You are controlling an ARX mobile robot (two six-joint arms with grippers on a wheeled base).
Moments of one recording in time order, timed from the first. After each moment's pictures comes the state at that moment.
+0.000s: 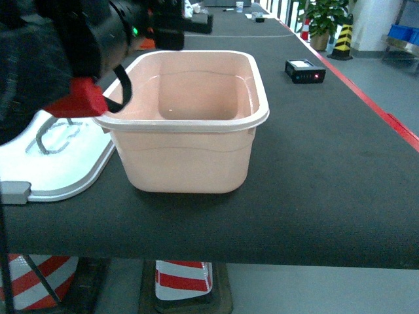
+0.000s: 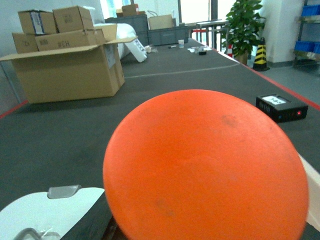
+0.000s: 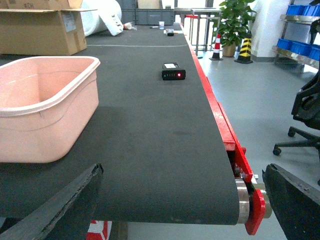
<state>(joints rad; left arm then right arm) -0.40 1.93 1.06 0.98 -0.36 0.14 0.00 0.00 0.01 -0.01 0.00 0.00</state>
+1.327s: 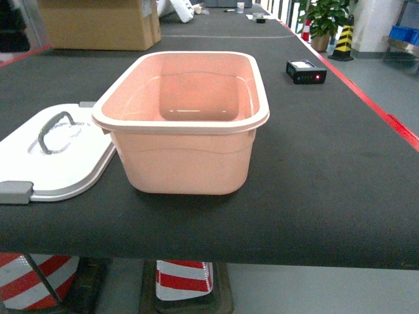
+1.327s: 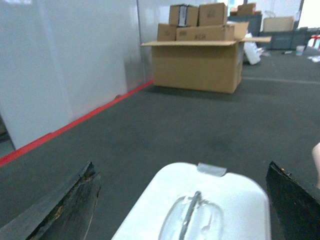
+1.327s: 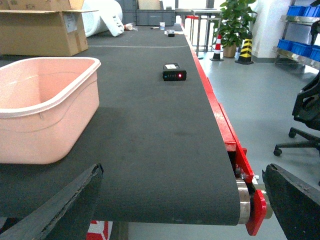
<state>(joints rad) -0.06 1.72 0.73 1.10 -0.45 0.09 0.00 0.00 0.01 0.00 0.00 0.00</state>
